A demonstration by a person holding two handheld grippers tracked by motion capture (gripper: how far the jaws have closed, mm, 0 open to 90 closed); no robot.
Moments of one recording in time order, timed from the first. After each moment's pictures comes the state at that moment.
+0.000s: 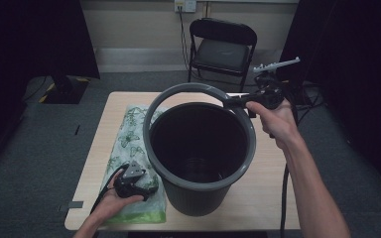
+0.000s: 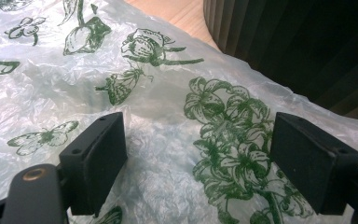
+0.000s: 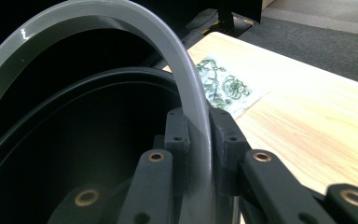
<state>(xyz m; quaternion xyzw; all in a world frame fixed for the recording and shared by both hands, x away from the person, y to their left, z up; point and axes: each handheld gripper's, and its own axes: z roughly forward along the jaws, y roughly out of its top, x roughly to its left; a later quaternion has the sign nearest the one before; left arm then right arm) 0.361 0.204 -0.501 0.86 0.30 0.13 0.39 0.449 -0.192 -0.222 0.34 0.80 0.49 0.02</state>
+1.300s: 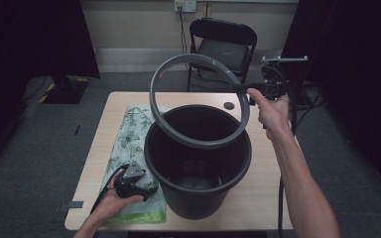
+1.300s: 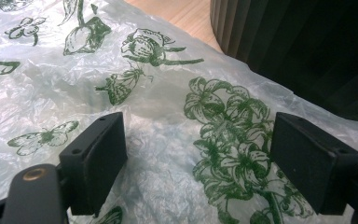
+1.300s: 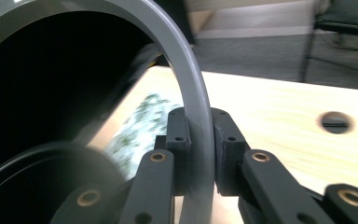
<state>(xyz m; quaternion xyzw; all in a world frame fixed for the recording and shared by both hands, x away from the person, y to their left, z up) 0.360 0.203 -0.501 0.86 0.31 0.13 0.38 0.478 -0.204 -0.228 0.50 0.71 0.49 0.09</state>
